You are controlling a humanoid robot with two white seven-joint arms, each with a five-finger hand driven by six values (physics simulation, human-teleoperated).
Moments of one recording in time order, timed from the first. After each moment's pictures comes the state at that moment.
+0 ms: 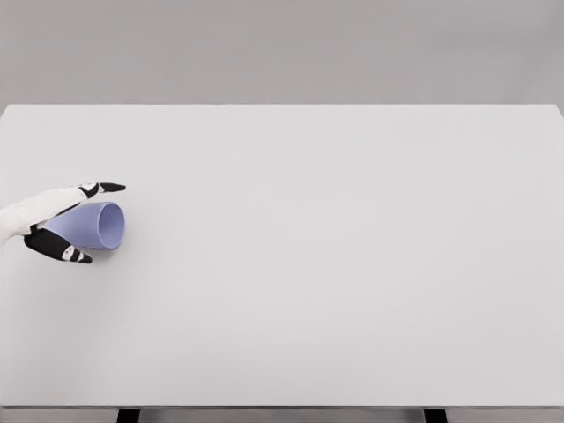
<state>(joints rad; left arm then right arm) -0.17 1.07 -0.42 -1.74 0.05 -0.01 -0.35 -0.06 0.00 -0.21 0.18 -0.35 -0.09 0.15</state>
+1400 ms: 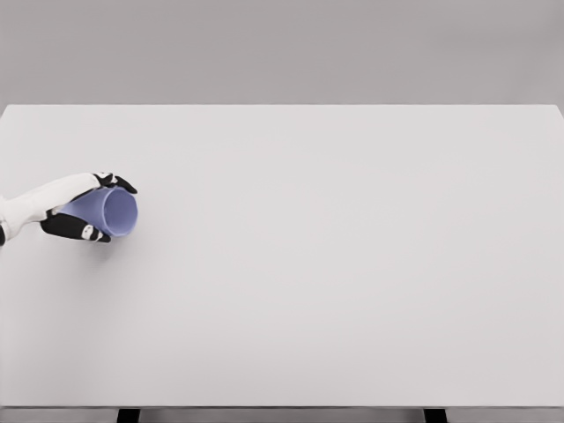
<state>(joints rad) -0.29 1.05 -0.50 -1.76 0.08 0.07 -0.34 -0.06 0.00 -0.21 0.18 -0.35 -0.09 0.15</state>
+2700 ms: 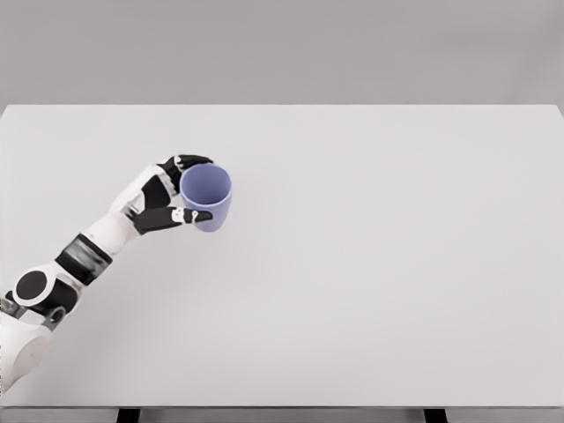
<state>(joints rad) -0.25 0.60 -0.57 -1.49 0.77 -0.27 -0.25 -0.06 0.00 -0.21 0.18 -0.35 -0.09 0.15</state>
